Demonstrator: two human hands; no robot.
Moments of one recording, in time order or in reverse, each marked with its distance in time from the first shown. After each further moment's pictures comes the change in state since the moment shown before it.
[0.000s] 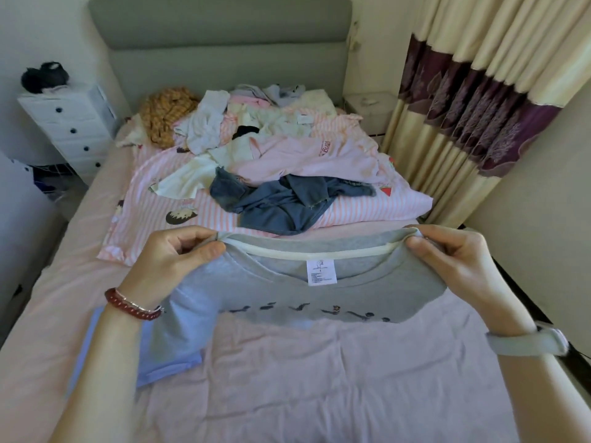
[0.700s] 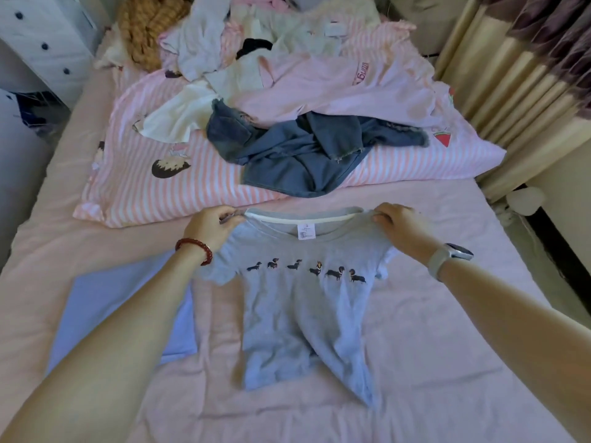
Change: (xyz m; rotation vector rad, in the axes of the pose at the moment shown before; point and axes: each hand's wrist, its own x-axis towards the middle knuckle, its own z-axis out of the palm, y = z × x) left_hand 0.143 -0.266 0.023 0.652 0.010 -0.368; right_hand 0.142 0.270 0.121 -0.716 -0.347 0.309
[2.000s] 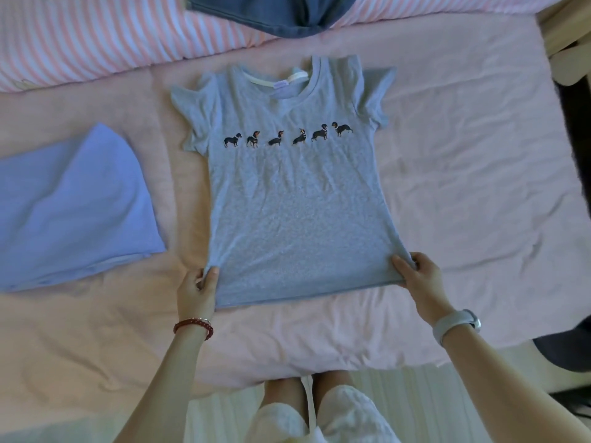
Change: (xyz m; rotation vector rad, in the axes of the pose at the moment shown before) left_hand -0.233 -0.146 0.167 -0.305 0.061 -0.739; right_hand -0.216 0.094 0.199 0.832 -0.048 0.855
